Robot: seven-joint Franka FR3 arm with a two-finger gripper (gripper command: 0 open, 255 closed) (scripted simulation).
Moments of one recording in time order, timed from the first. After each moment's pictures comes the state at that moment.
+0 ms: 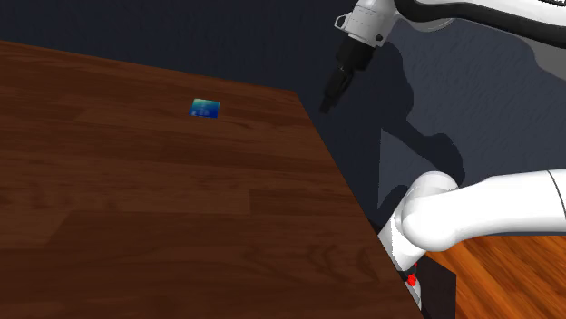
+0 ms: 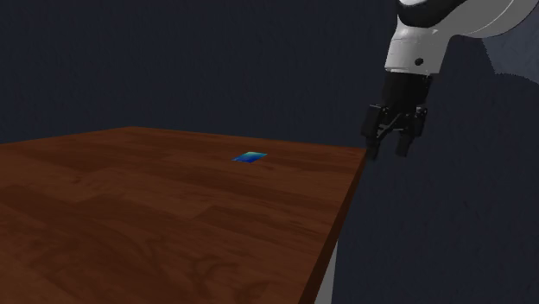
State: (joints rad) arm 0.00 -0.82 0.03 -2.34 0.10 1.64 -0.17
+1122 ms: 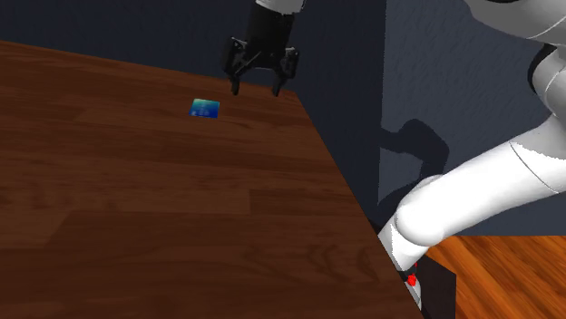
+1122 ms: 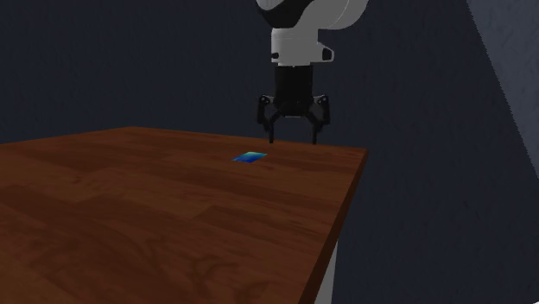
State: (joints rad) arm -0.19 -0.40 0.53 -1.93 0.11 1.67 0.74
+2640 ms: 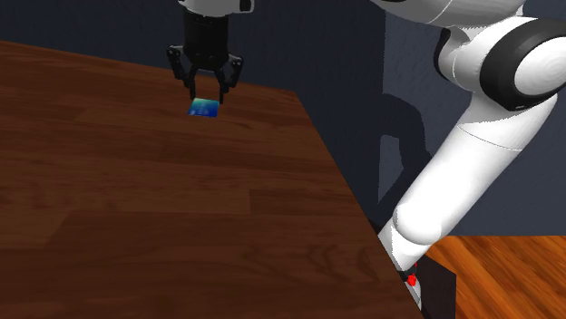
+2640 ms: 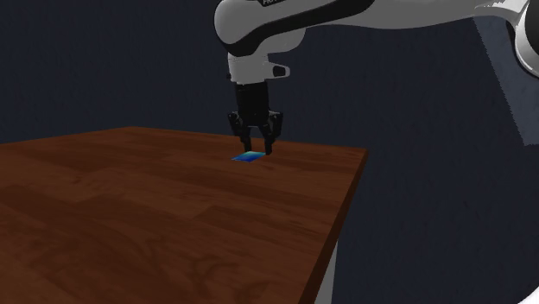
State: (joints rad) arm -0.23 0.03 0.76 -1.61 -0.17 1.65 1.32
